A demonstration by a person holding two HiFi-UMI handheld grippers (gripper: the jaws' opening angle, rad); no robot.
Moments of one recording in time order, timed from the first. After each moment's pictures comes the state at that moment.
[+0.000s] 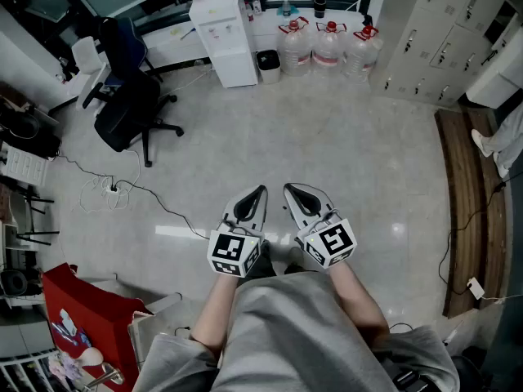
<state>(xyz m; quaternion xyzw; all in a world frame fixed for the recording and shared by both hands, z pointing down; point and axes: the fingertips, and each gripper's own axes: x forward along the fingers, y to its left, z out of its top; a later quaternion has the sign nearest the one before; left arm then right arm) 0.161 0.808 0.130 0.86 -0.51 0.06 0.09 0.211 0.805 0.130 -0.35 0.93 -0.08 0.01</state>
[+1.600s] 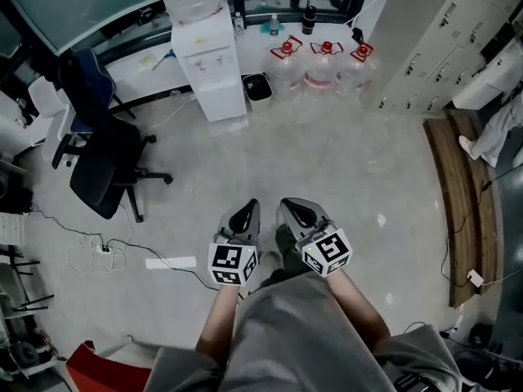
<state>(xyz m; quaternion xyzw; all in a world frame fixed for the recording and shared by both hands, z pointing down) -0.052 0.528 0.173 0.87 -0.47 0.06 0.15 0.013 0.538 0.167 -0.41 0.91 -0.11 -0.05</state>
